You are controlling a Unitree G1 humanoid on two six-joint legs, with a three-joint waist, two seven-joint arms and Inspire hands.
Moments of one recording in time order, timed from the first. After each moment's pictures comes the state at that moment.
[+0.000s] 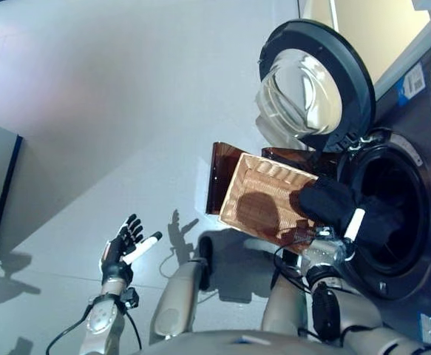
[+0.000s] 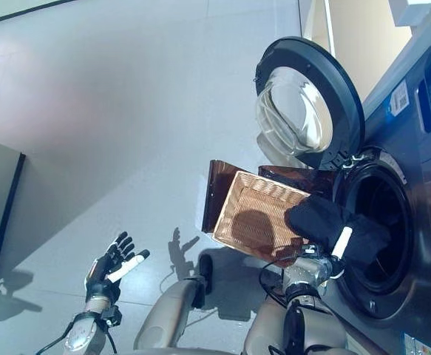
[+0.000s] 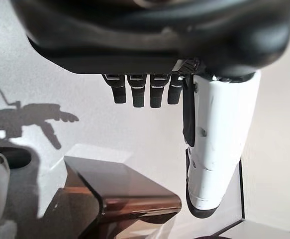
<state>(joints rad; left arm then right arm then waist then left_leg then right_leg) 0.26 0.24 -0.10 0.46 -0.46 -0.38 0.02 -0.49 -0.14 -0.36 1.07 1.44 -0.59 -0.18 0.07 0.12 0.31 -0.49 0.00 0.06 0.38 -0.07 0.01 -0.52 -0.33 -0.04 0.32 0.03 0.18</state>
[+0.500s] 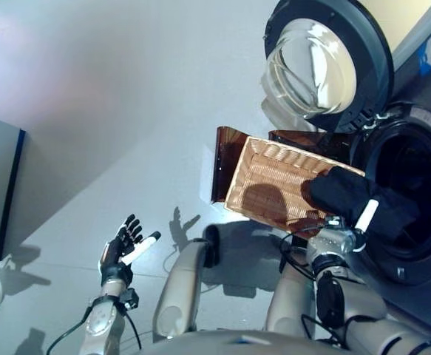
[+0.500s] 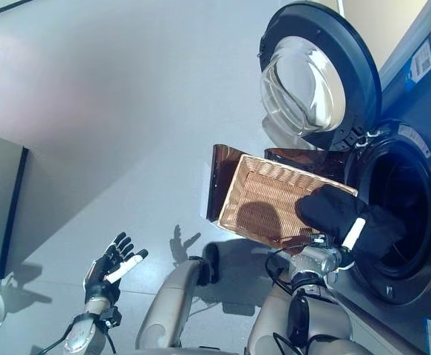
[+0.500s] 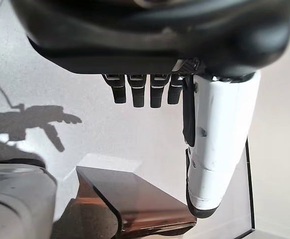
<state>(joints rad) 0.30 0.25 -0.09 0.44 -0.48 -0.39 0.02 -0.51 -0.19 -0.36 1.08 1.44 -0.60 -0.22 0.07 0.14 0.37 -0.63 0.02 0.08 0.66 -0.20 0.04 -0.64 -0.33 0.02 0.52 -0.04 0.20</state>
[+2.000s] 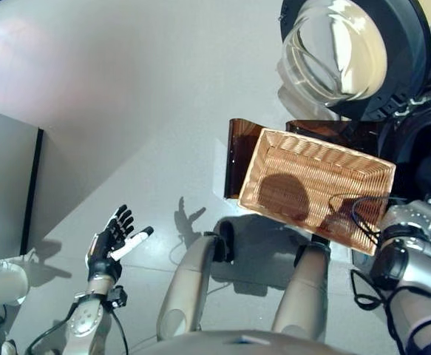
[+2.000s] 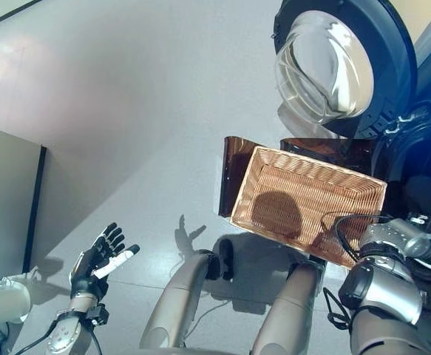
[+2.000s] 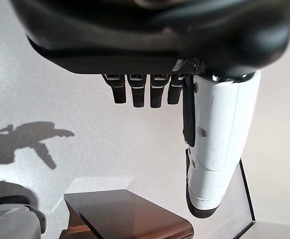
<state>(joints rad) 0.33 0.34 -0.08 0.32 -0.48 -0.39 0.02 -0.71 -0.61 -0.60 1.16 1.46 -0.66 -0.45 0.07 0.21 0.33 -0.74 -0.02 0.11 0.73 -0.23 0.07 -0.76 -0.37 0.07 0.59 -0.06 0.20</state>
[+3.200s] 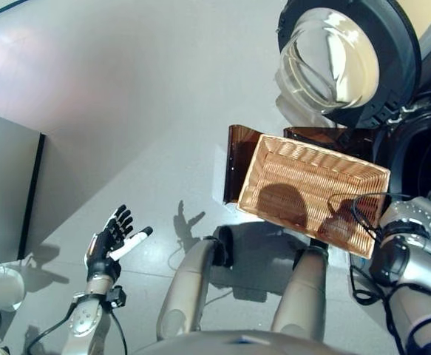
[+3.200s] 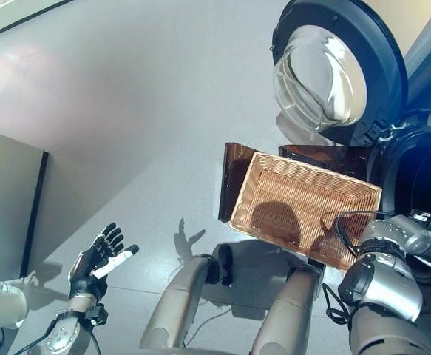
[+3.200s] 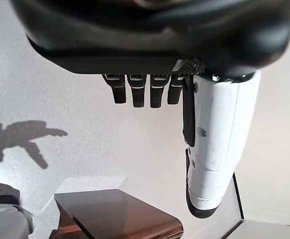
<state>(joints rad) 0.33 0.34 -0.08 0.32 -0.49 -0.39 0.02 -0.73 -0.58 -0.62 1.15 1.46 -0.68 -0.46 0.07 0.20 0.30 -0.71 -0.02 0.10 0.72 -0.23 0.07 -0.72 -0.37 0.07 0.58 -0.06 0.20</state>
